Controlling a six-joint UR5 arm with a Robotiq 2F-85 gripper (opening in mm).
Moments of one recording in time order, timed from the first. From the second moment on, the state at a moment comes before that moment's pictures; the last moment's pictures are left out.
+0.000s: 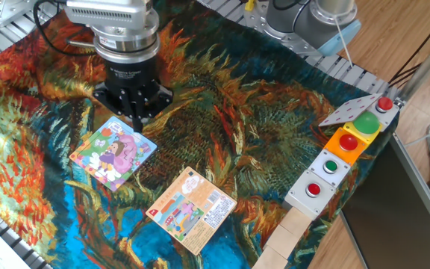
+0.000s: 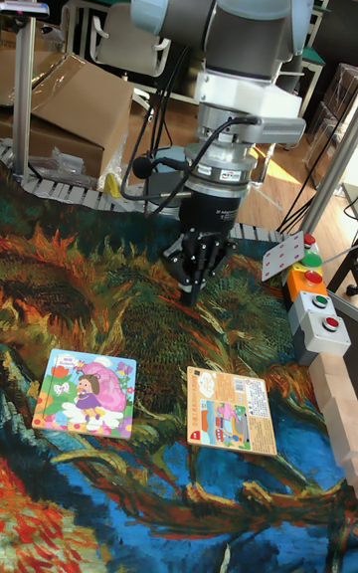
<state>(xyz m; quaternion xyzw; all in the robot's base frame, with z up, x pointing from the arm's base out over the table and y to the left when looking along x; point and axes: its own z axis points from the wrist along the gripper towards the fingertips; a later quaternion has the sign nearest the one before) 0.598 0.024 0.210 -0.34 0.94 0.00 0.10</state>
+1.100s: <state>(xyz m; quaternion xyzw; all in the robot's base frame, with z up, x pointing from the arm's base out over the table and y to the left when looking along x) 0.590 0.023 0.190 -0.51 0.86 -0.04 0.06</state>
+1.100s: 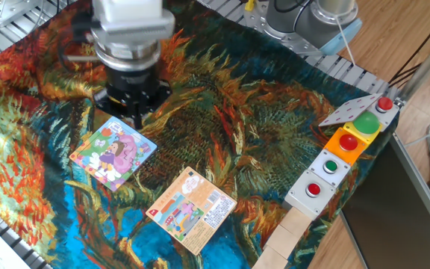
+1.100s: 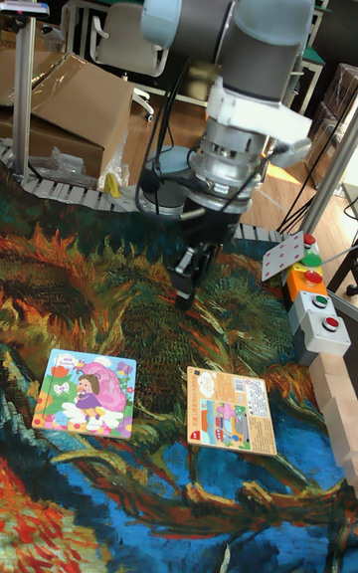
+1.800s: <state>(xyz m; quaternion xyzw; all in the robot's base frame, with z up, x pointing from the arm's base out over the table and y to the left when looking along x) 0.581 0.026 0.177 -0.61 0.79 -0.04 0.03</state>
